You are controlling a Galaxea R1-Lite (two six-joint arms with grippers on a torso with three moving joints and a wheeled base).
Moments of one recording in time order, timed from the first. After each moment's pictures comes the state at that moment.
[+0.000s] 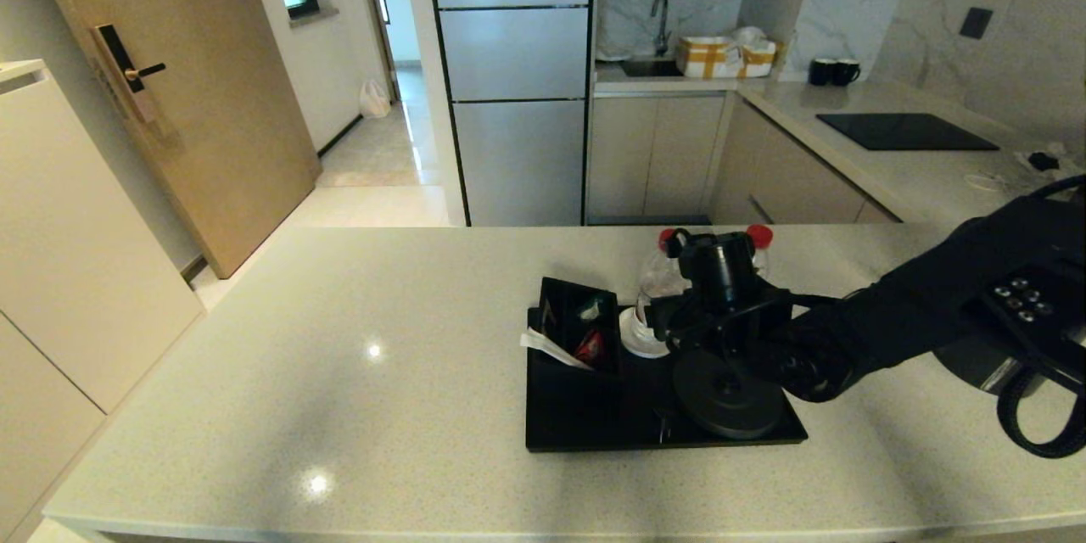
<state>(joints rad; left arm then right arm) 0.00 0.00 0.00 0.04 0.00 0.01 0.50 2.16 -1.09 -0.54 -0.41 0.12</state>
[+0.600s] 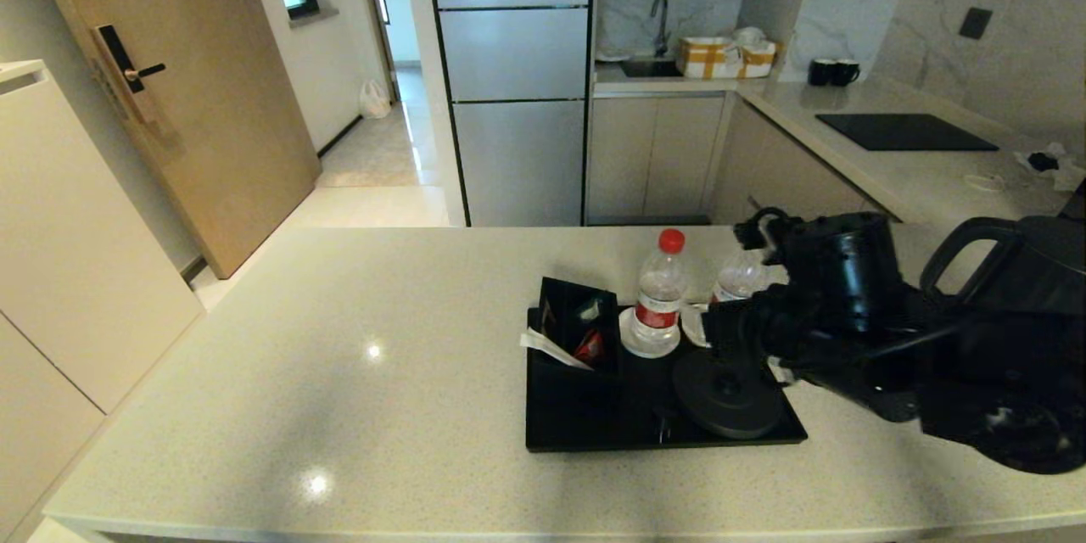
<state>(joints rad) 0.00 0.00 0.00 0.04 0.00 0.01 0.57 1.74 -0.81 -0.43 -0.39 0.17</state>
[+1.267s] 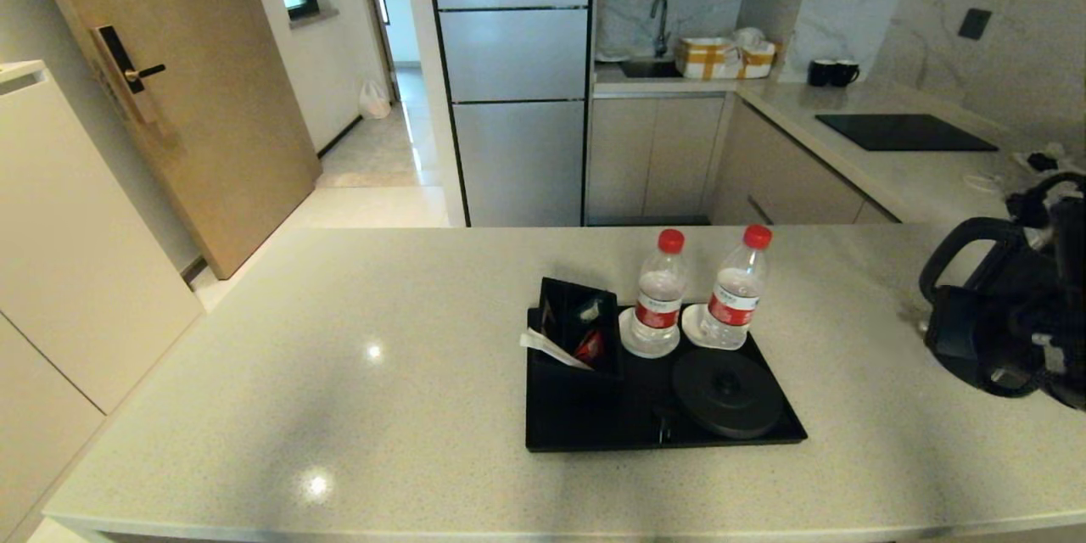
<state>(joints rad) 0.00 0.00 0.00 0.04 0.00 0.01 0.30 1.38 -0.69 -0.15 -0.61 0.32</state>
